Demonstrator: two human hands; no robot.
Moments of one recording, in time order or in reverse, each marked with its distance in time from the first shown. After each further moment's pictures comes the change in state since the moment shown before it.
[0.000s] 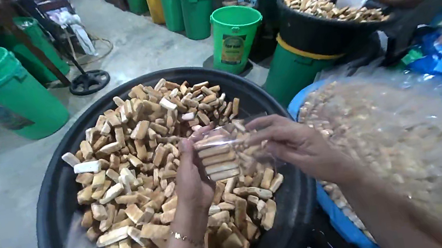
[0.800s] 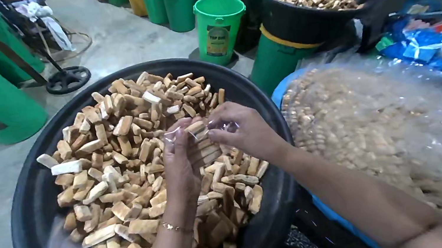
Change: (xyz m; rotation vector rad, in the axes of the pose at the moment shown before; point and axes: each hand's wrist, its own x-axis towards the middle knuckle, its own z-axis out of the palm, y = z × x) left_hand 0.000 -0.013 -0.001 0.089 -0.021 0.220; right_hand 0.036 -0.013 0.044 -0.084 0.132 0.233
